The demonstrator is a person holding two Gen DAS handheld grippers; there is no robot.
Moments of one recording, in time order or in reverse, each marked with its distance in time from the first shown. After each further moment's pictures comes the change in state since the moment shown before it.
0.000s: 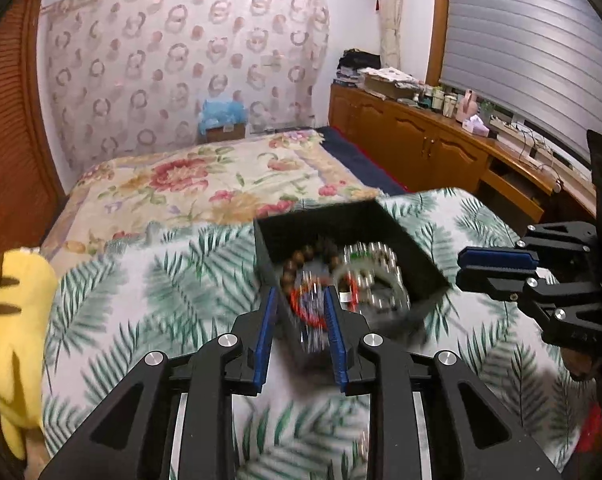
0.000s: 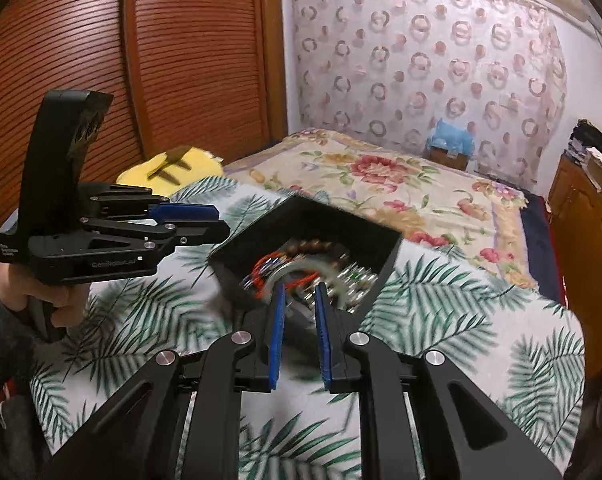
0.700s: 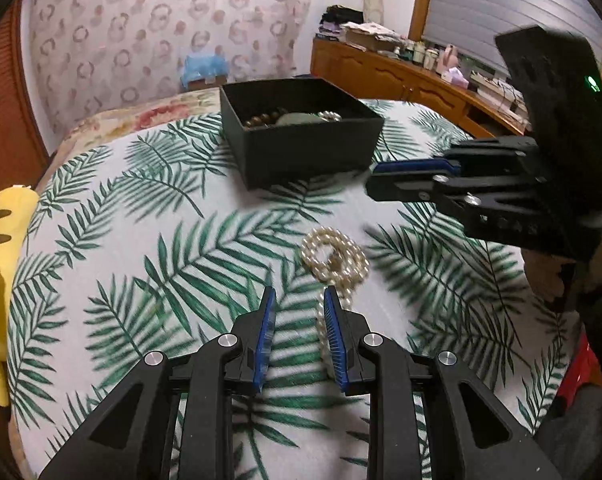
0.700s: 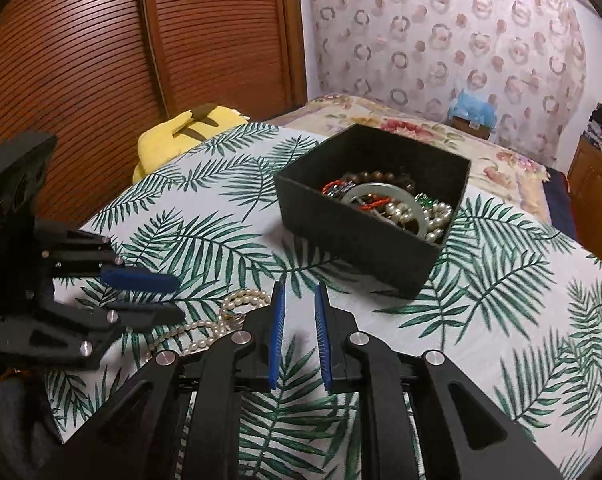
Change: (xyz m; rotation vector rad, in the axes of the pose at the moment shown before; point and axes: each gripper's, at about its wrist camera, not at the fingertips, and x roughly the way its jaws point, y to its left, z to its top) left arm -0.038 -0.034 -0.104 0.019 0.159 -0.057; right arm 0.023 0.046 -0.039 0.004 0.115 0.061
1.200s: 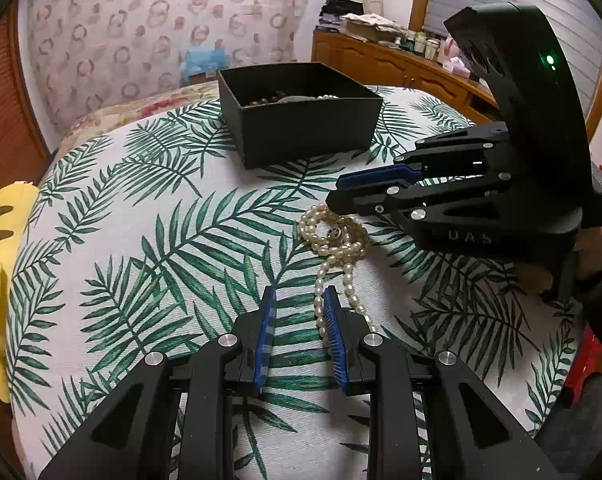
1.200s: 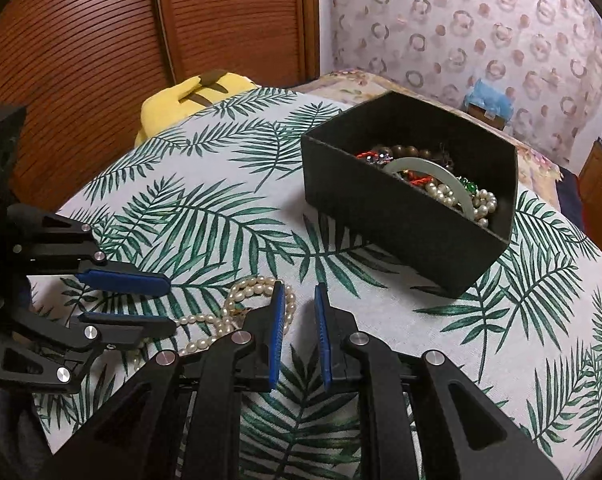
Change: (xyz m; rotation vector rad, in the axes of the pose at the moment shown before) left arm 0.002 -0.002 -0.012 0.009 0.026 0.017; right arm 0.036 0.016 0.002 -0.058 0.099 -0.002
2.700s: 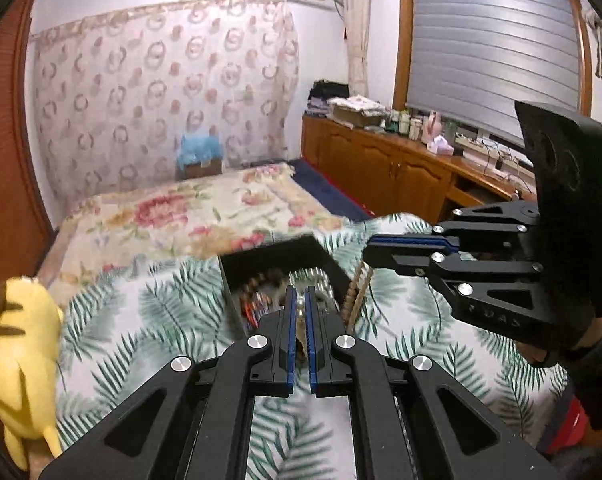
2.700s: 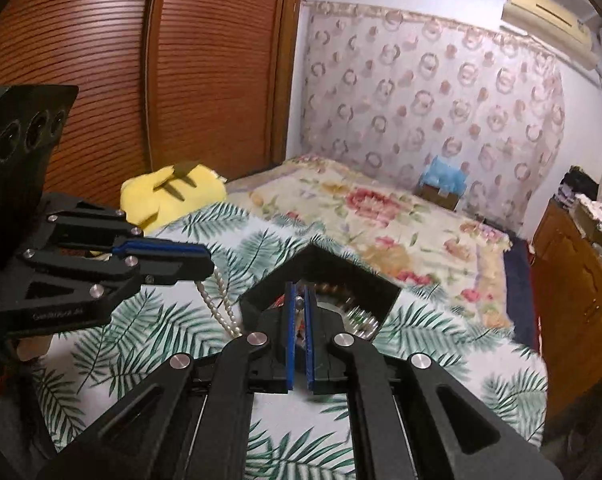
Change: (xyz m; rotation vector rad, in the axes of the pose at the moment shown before) left arm -0.061 0.000 0.118 0.043 -0.314 -0.018; right arm -0.113 -0.029 0.062 -0.038 -0.292 -0.149
